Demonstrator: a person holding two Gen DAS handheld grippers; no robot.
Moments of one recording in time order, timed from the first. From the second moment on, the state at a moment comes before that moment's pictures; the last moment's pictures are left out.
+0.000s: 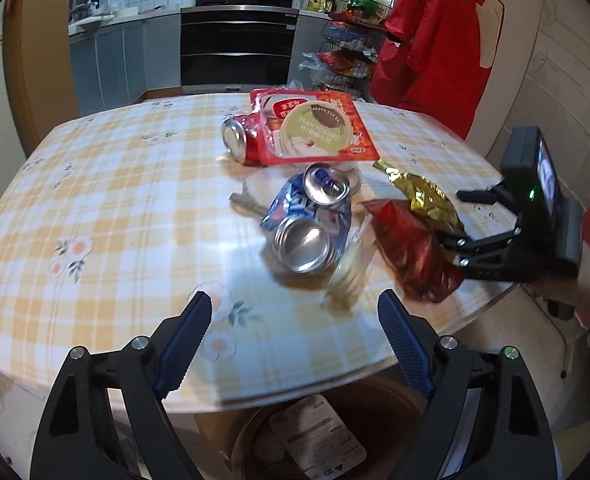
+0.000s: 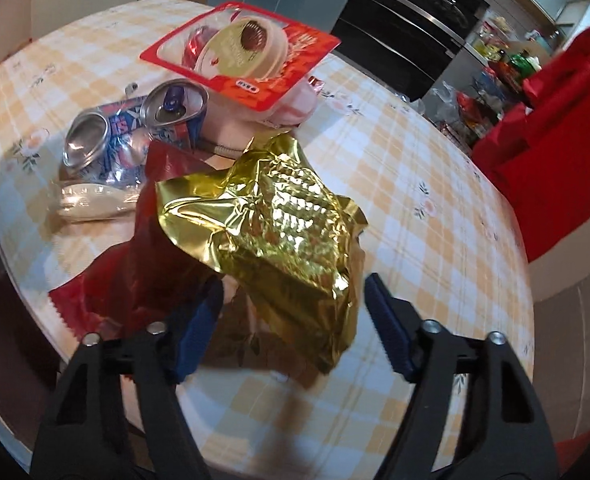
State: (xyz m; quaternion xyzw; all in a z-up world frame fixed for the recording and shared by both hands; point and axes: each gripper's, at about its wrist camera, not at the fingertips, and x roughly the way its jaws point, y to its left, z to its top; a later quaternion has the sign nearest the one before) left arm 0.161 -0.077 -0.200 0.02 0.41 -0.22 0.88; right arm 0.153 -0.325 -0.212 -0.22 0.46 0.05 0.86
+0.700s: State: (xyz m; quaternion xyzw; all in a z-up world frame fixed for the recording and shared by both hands) left arm 0.342 -0.192 -0.189 0.07 0.42 -0.23 0.87; right arm 0.161 -0.392 -0.167 0.00 0.41 0.06 0.91
